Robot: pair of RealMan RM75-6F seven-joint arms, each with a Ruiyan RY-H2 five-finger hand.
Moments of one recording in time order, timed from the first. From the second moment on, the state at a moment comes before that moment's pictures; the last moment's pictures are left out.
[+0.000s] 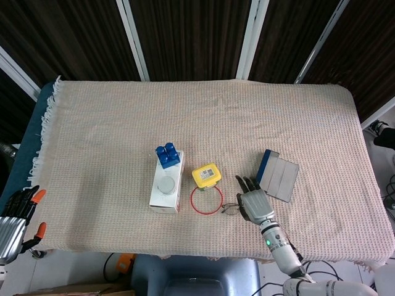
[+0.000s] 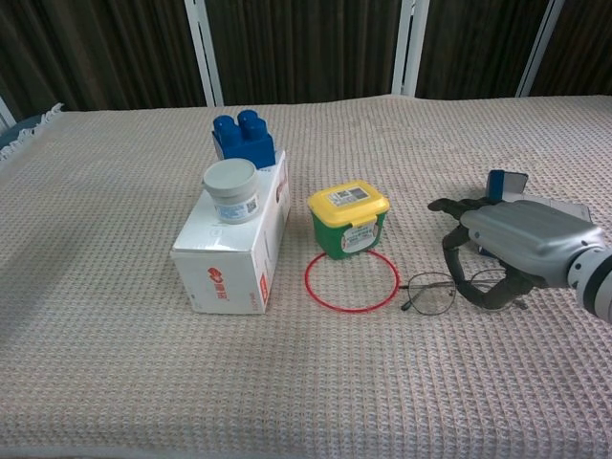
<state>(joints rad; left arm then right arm) -0.08 -1.06 0.03 -1.56 1.65 1.53 -0.08 0.50 -1.63 0.07 -1.57 -1.11 1.12 -0.68</state>
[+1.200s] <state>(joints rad) -0.11 -1.10 0.01 -1.59 1.57 1.45 0.05 0.48 -1.37 0.02 -1.14 -1.41 1.14 -0.47</state>
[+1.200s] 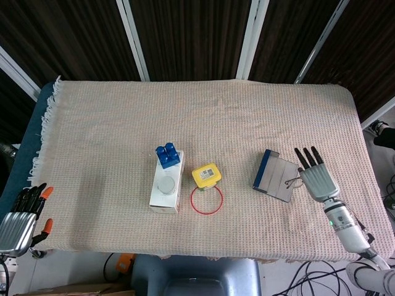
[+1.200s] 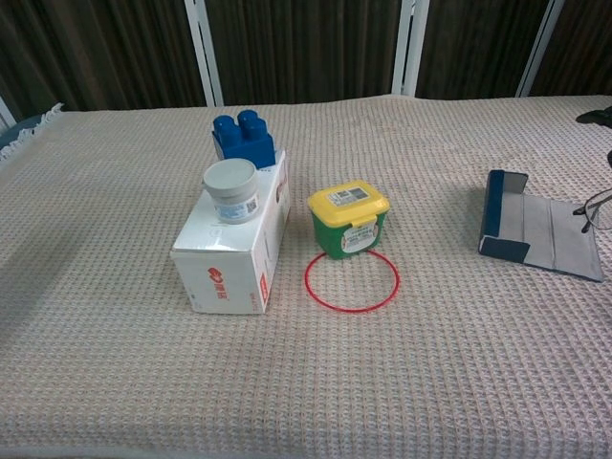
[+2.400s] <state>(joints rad) -0.12 -1.09 0.01 -1.59 1.57 1.45 0.04 0.59 -1.58 0.04 -0.97 -1.45 1.03 -0.65</state>
